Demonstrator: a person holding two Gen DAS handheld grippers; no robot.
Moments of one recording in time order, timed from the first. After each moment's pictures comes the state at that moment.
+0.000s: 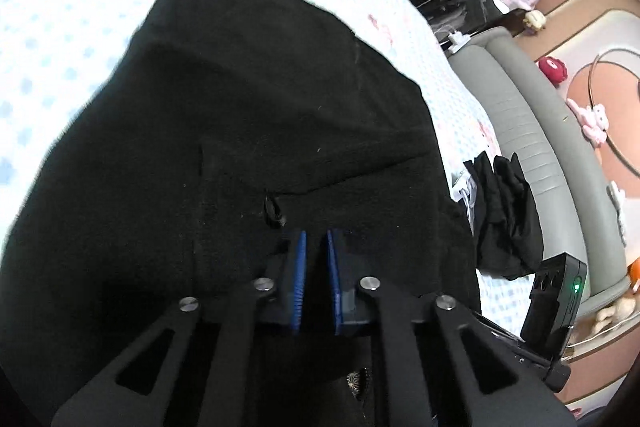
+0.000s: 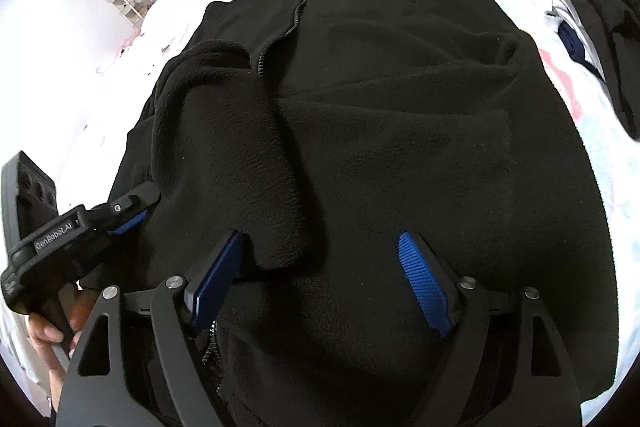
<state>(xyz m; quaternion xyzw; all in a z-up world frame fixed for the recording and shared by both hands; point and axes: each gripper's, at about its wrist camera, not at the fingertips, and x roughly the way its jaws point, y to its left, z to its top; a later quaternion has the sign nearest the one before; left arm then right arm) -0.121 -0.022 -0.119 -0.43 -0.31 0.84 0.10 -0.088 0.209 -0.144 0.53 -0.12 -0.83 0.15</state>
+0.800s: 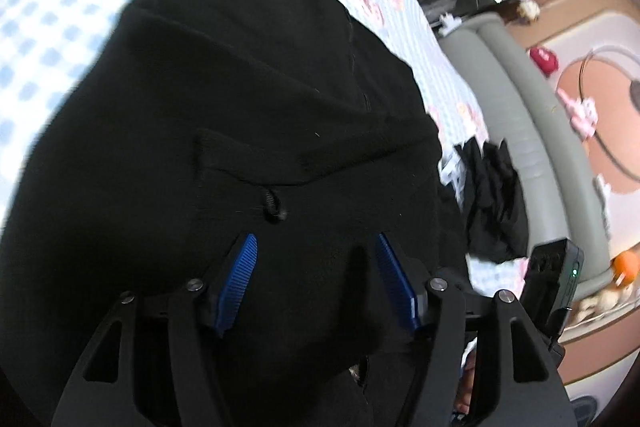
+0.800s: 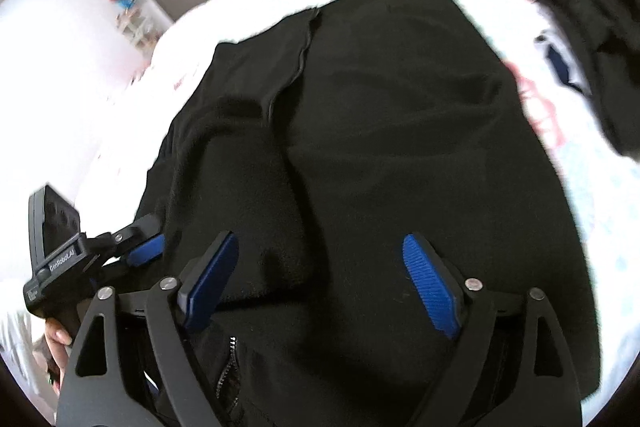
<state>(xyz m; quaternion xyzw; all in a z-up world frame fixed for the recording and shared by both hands) -0.133 -0.029 -0.137 -0.47 -0.31 0.81 0.14 -0.092 0.218 -0.140 0.51 -0.13 -0.84 0.16</state>
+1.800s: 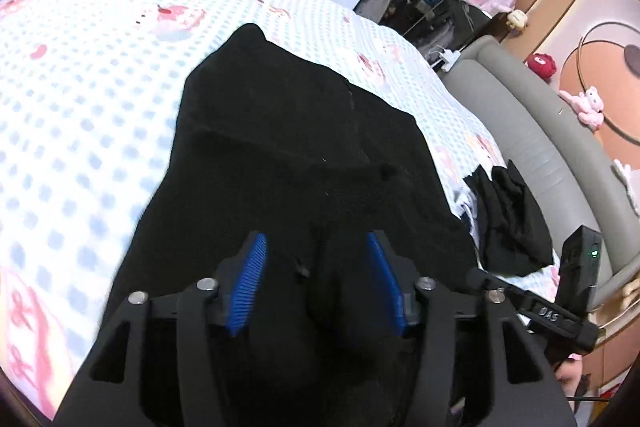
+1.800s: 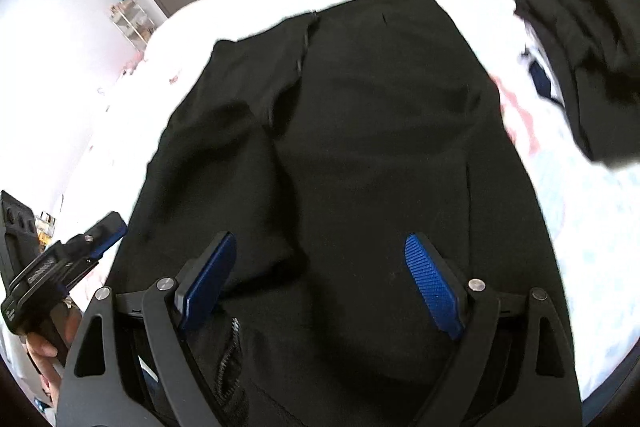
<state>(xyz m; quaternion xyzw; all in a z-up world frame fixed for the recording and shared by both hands) -0.067 -0.064 -0.067 -0.39 -0.27 0.88 0.08 -0.083 0.216 -0.103 0.49 -0.12 -0.85 0.15</state>
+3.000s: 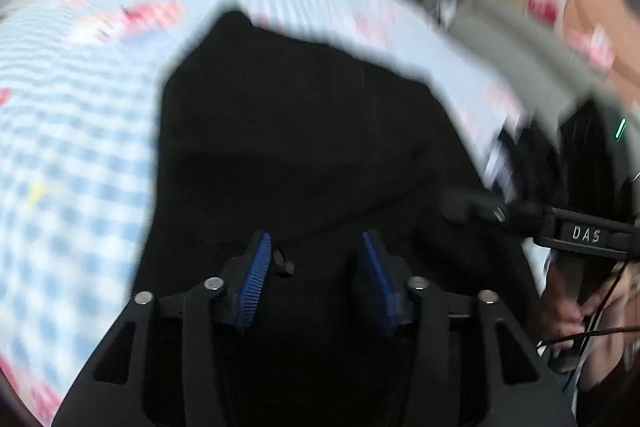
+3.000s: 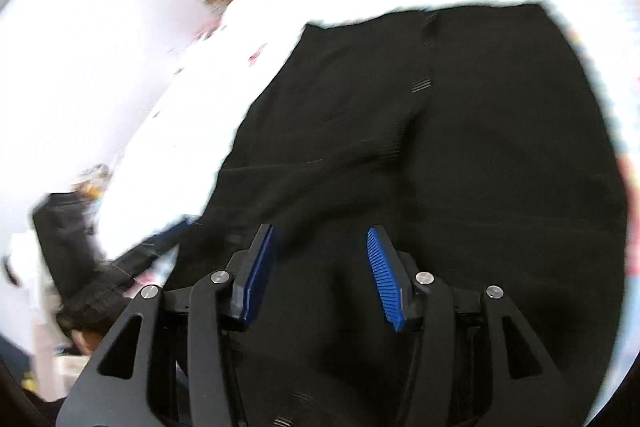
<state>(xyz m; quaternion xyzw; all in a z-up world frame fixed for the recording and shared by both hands) -0.147 -0.069 -0.095 -0.47 -0.16 0.86 0.09 -0.175 0.143 -0.107 0.51 -0.08 -0.80 0.30</state>
